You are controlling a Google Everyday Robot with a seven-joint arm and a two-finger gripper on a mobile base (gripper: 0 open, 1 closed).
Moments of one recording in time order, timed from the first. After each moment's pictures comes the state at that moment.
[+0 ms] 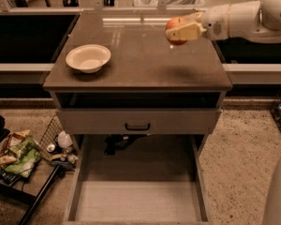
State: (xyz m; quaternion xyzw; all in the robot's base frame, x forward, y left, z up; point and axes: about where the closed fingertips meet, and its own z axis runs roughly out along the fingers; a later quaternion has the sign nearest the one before) arm 0.717 -0.124 0.953 -0.42 0.69 0.31 0.51
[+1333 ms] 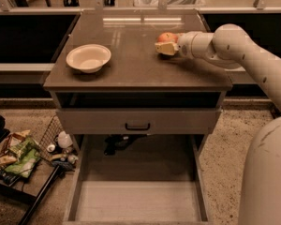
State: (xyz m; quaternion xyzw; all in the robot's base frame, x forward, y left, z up) arm 0.828 -0.118 0.827 -0.30 0.76 0.18 0.54
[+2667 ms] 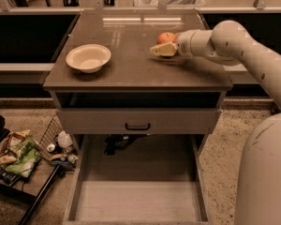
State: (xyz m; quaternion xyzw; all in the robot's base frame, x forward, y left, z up) arm 0.829 -0.115 0.846 -0.30 0.76 0.18 0.54
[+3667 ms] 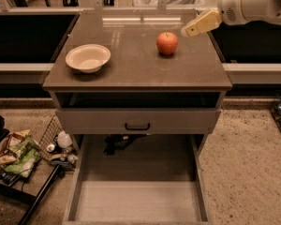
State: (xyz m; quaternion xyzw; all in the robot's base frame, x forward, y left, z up) arm 0.731 -0.189 0.997 -0.40 0.73 0.04 0.55
